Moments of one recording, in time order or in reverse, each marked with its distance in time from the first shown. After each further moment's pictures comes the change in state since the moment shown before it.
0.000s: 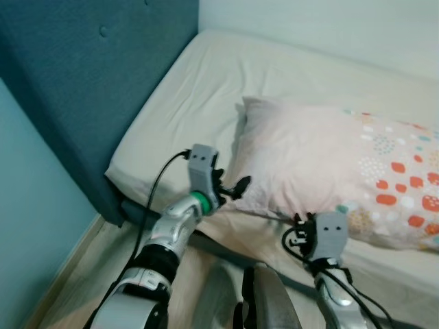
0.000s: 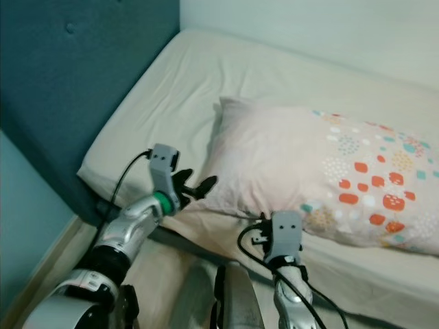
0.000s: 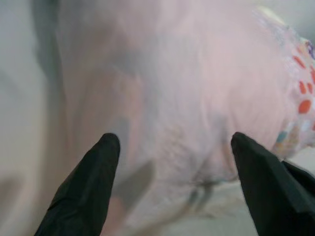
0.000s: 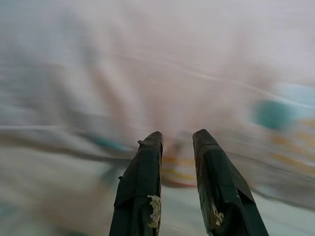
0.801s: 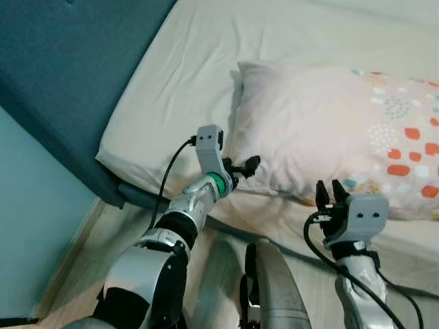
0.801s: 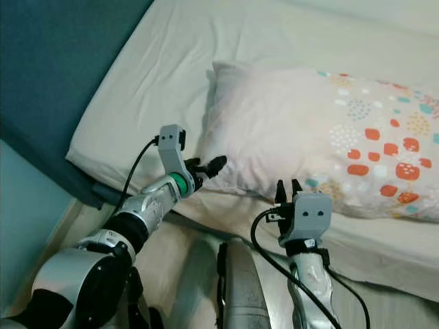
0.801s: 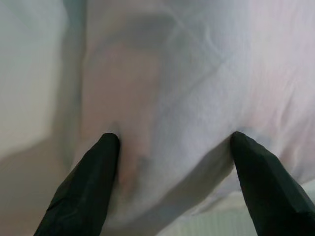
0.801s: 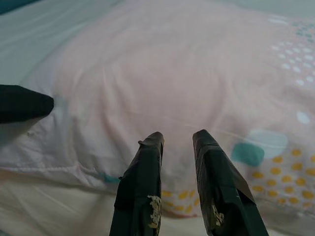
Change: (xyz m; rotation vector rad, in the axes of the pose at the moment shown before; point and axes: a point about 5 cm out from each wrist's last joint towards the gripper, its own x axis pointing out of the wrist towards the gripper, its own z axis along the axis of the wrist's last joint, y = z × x) left arm 0.024 -0.010 0.024 -0.070 0.016 0.120; right arm -0.006 -0.001 0.071 0.017 -0.268 0.046
